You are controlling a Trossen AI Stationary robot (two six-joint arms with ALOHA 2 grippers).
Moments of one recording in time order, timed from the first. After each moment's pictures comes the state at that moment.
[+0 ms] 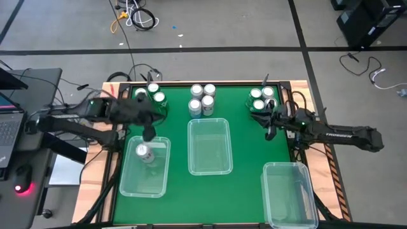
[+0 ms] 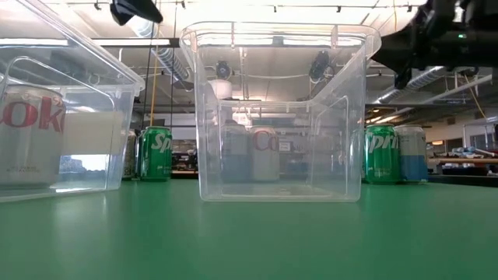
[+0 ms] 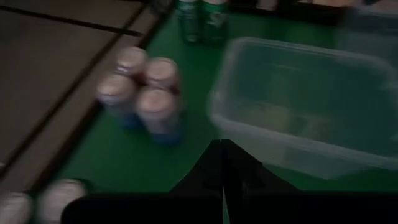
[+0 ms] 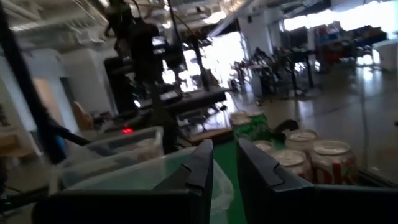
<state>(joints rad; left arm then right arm) -0.01 0.93 1.14 -0.84 -0.30 -0.19 -0.26 0.45 0.14 0.44 -0.03 0.25</state>
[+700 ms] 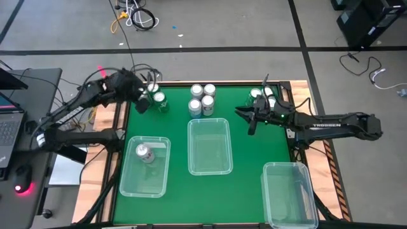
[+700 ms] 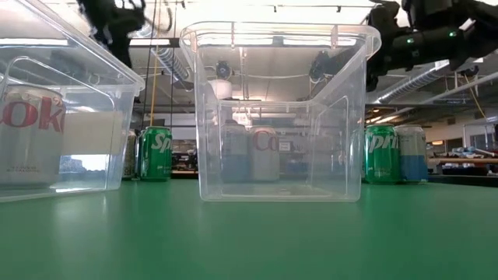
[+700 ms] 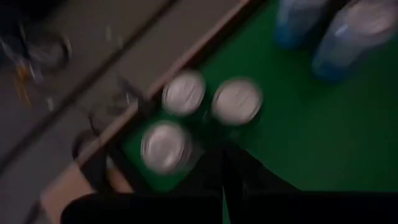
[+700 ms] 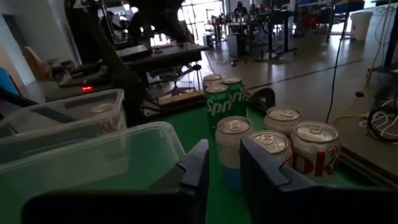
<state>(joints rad) 0.64 0.96 1.16 -1.13 -0.27 -0.05 -0.28 0.91 0.35 0.48 0.01 0.16</state>
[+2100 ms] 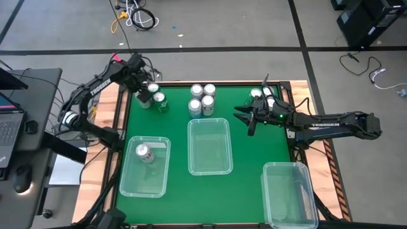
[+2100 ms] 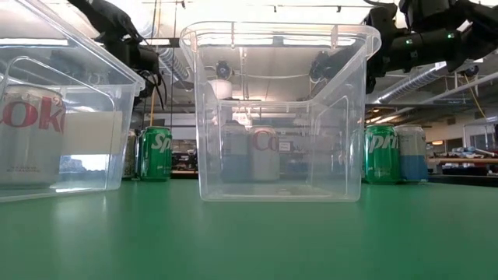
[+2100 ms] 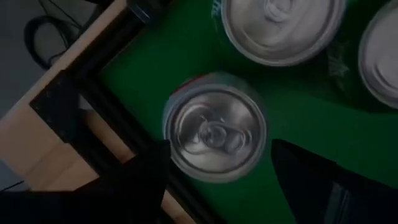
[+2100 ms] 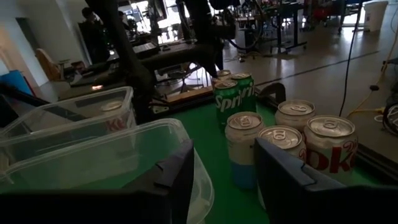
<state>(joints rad) 1.07 1.40 1.16 -1.12 -0.06 0.18 -0.27 0.93 0.35 0.50 -0.02 0.19</state>
